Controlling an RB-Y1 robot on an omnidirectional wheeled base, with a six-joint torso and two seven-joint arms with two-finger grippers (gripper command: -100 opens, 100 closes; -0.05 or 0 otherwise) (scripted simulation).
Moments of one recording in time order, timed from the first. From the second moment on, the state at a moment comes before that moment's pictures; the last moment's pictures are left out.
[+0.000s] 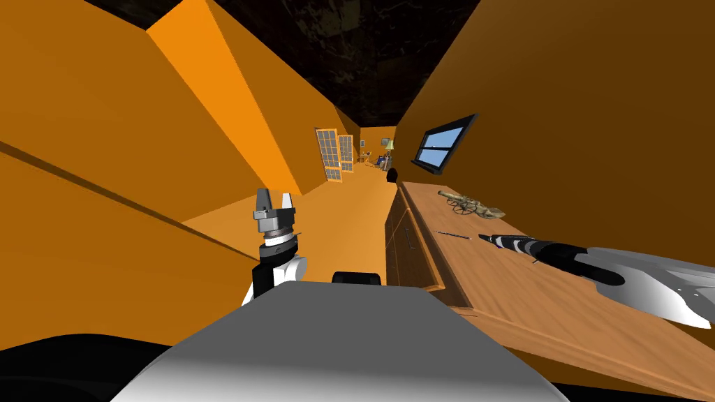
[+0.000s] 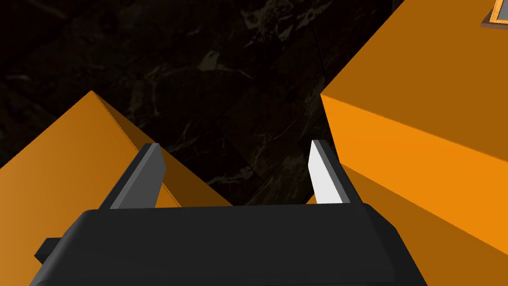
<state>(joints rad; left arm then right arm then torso) 0.50 -0.04 -0.02 -2.37 0.05 -0.59 -0.14 0.28 -1.65 0.40 -1.07 0.04 -0.21 0.08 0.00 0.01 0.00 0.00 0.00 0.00</state>
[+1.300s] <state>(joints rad) 0.50 -0.04 -0.02 -2.37 0.05 -0.59 -0.14 0.30 -1.57 0.43 -0.78 0.02 -0.27 0.01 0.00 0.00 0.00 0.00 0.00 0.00</state>
